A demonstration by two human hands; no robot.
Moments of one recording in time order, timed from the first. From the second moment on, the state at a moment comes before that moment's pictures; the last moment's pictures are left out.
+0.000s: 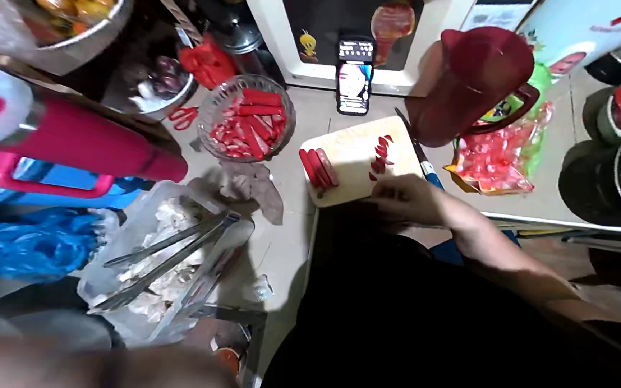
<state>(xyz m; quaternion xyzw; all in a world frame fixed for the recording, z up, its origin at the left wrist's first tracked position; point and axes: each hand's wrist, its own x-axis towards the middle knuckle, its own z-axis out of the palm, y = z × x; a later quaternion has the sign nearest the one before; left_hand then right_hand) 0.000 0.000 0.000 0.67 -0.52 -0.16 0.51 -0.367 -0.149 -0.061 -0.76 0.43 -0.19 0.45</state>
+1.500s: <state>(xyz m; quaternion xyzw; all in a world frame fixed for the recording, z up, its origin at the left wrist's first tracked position) -0.126 -0.247 -0.157 0.67 -0.73 -0.07 0.11 -0.383 -0.130 -0.148 -0.68 0.64 -0.11 0.34</state>
